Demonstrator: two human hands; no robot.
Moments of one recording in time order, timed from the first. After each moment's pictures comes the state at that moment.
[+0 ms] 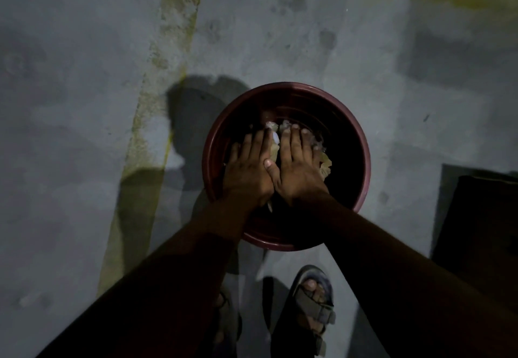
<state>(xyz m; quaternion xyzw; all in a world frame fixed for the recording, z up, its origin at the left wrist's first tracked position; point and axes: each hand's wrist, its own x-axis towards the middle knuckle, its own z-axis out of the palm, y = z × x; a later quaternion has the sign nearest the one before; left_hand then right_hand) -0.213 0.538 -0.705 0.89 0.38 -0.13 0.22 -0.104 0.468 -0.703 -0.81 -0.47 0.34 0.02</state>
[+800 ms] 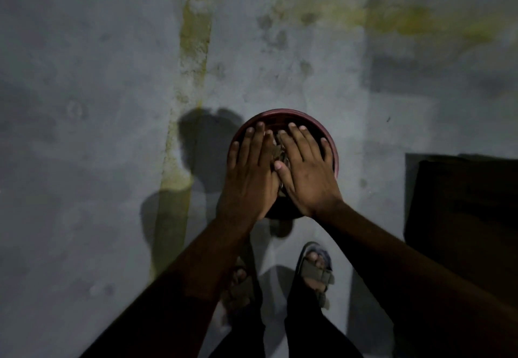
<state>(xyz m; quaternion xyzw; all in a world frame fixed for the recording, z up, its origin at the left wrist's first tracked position) -0.236 0.534 -0.526 0.93 0.34 -0.06 0.13 -0.112 0.451 -0.520 -0.83 -0.51 0.22 0.10</state>
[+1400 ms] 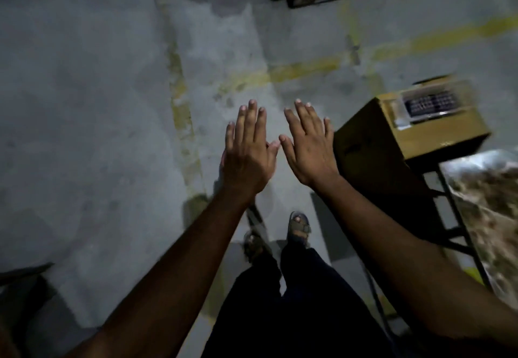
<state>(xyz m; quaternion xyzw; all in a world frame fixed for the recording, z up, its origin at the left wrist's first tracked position) -0.262 0.437 -0.043 0.97 0.20 0.05 0.15 -0.171 0.310 -0.049 -0.92 -0.34 0.08 0.15</state>
